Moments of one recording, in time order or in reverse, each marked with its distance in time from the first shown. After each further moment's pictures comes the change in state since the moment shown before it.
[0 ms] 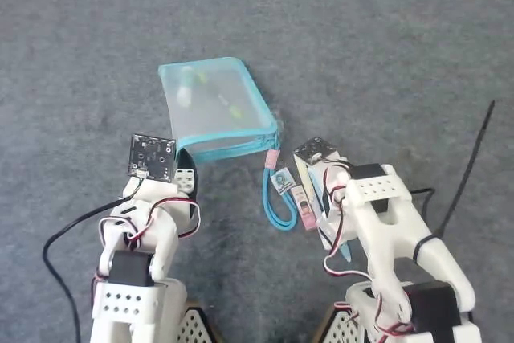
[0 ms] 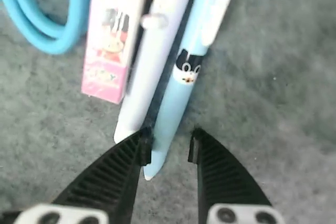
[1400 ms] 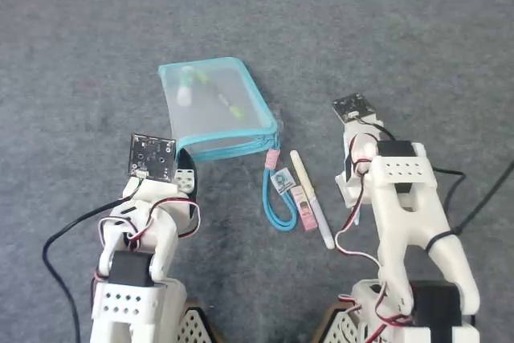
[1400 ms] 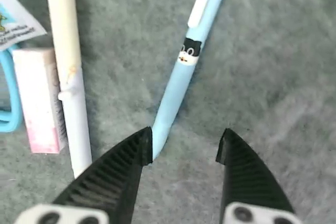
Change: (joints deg) left arm 0.0 0.0 0.0 0.0 0.0; right arm 9.1 0.2 -12.1 -0.1 -6.3
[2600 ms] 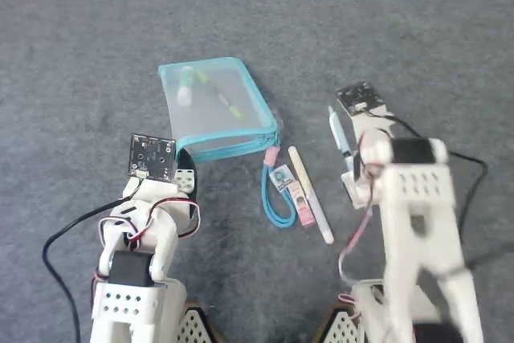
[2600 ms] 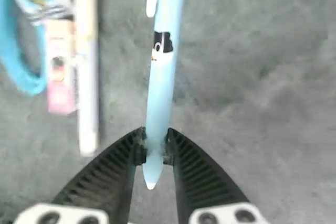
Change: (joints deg) left arm 0.0 0.0 0.0 0.0 0.0; right arm -0.4 -14.6 -9.1 20.1 1.6
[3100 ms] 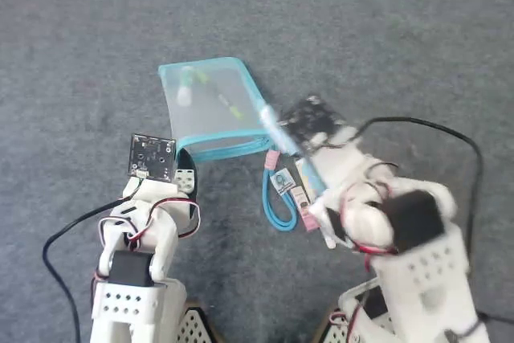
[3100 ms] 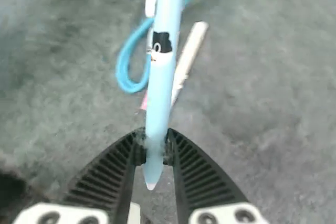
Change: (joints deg) left arm 0.0 0.0 0.0 0.0 0.0; right arm -23.0 -15.4 -15.0 16.6 -0.4
